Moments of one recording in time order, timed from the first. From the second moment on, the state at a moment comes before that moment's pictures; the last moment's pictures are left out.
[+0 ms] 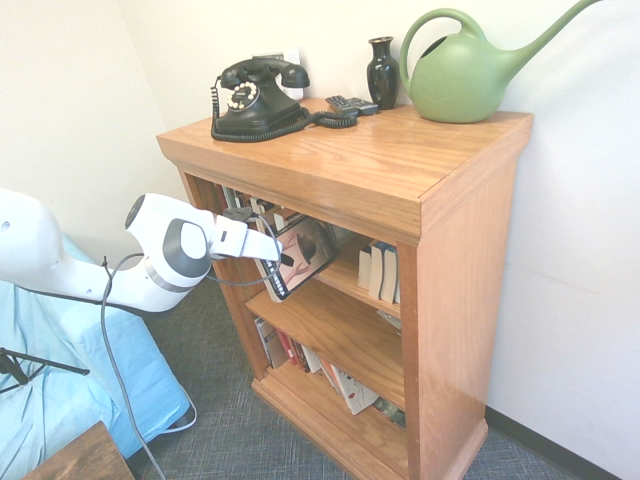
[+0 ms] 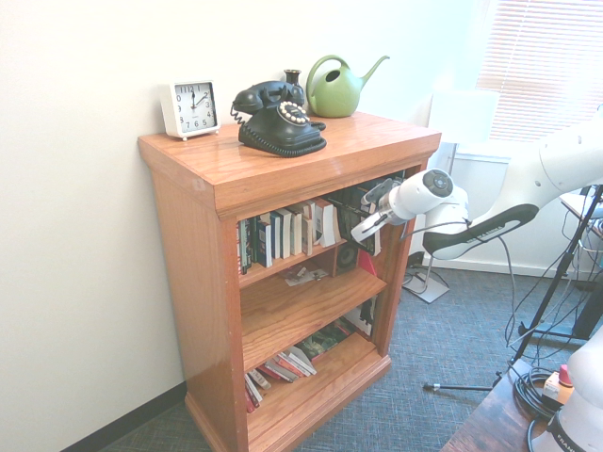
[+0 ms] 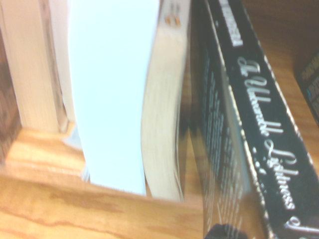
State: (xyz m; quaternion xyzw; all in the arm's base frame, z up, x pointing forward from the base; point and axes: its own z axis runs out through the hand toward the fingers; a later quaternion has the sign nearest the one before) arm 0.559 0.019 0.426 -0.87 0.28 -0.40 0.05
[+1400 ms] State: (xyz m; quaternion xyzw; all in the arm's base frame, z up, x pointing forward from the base) arm 0.609 0.027 0.431 -0.87 0.27 -0.41 0.04
